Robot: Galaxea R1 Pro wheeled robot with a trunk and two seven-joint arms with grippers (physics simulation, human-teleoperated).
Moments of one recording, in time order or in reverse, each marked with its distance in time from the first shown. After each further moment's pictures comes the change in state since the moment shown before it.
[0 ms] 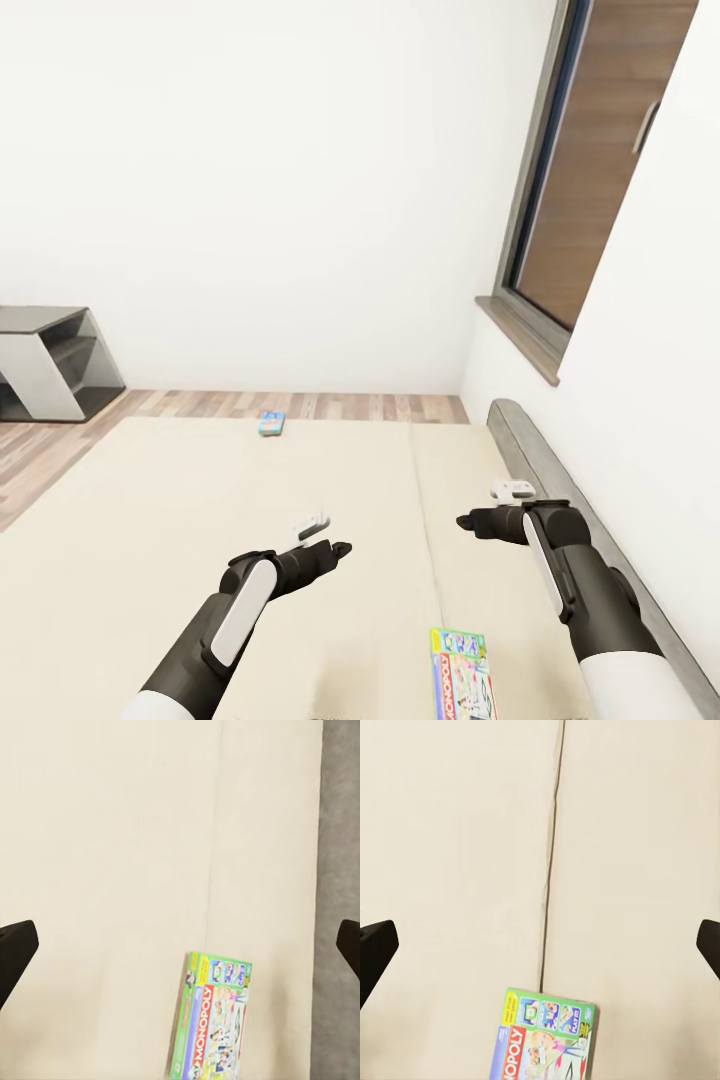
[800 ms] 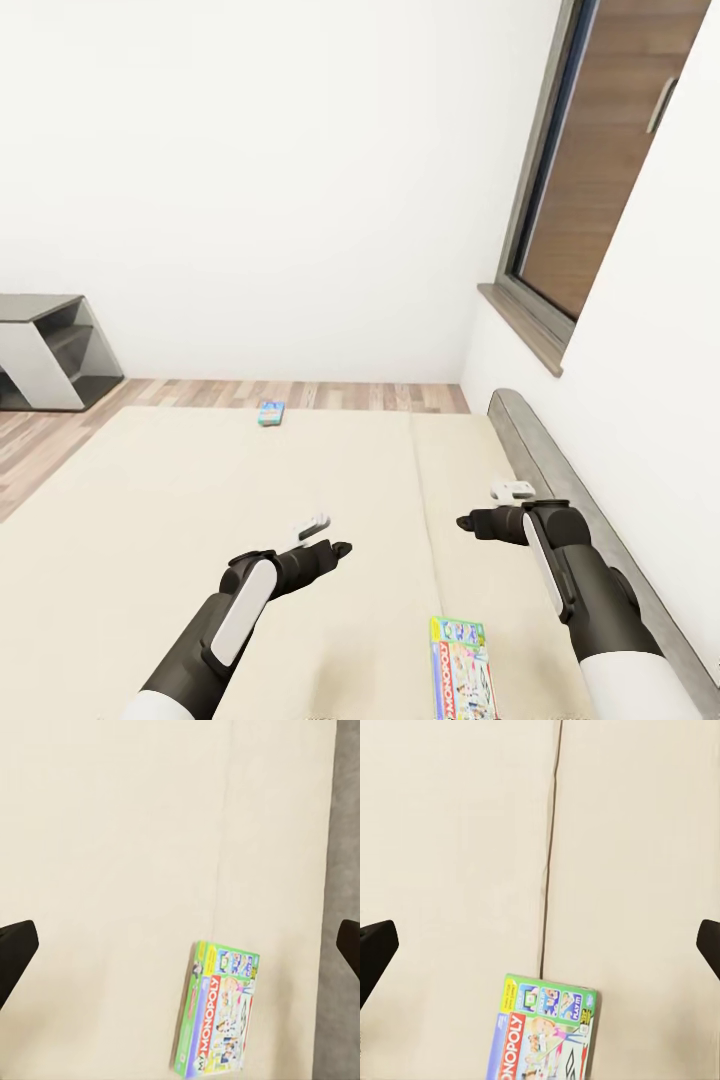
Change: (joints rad) left arm 0.000 0.000 -0.001 0.000 0.000 0.001 -0.001; right arm 0.000 0.000 0.000 0.000 0.000 0.009 0.000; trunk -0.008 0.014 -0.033
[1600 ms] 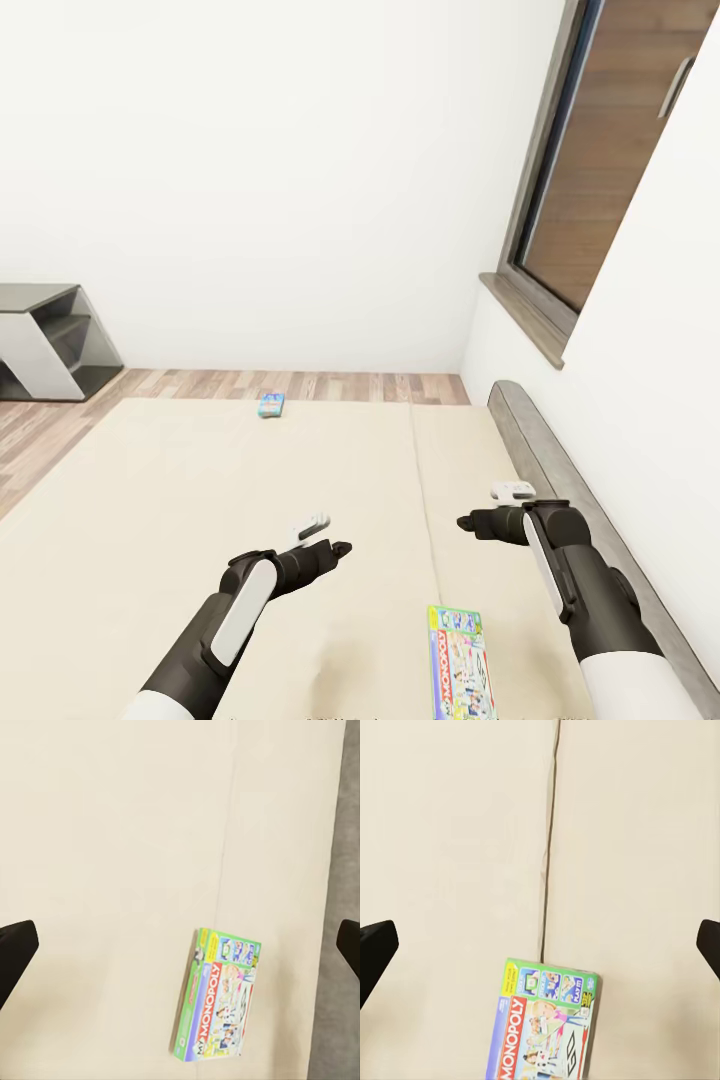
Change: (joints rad) left arm 0.000 0.000 0.000 -0.001 0.000 -0.001 0.000; right arm 0.000 0.000 -0.001 0.000 0.000 0.002 0.000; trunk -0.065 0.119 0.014
